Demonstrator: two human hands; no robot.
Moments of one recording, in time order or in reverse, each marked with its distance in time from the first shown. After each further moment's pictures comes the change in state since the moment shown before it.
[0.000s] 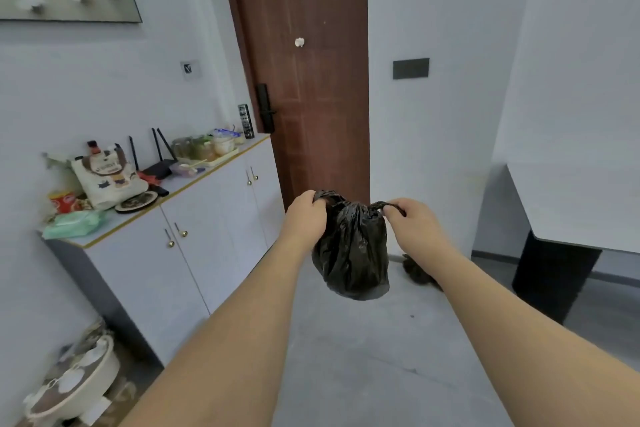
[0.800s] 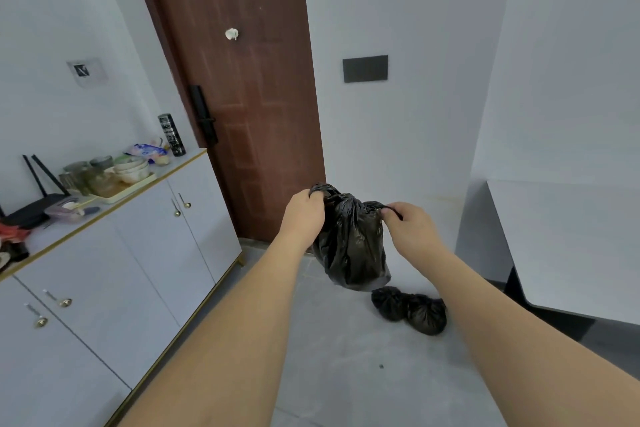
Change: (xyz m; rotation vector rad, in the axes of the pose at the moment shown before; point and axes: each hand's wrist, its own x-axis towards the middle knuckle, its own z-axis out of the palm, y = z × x) left_hand 0.316 0.090 0.254 -0.103 -0.057 -0.048; right_hand 0.353 0.168 -0.098 0.002 0.029 0.065
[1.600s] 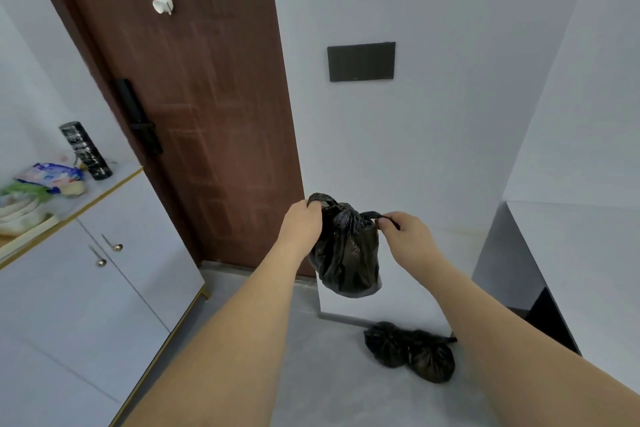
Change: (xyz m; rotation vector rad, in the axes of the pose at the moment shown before) left_hand 0.339 -0.041 0.098 -0.035 -0.146 -0.066; right_hand 0.323 0.077 0.074 -0.047 0.012 0.128
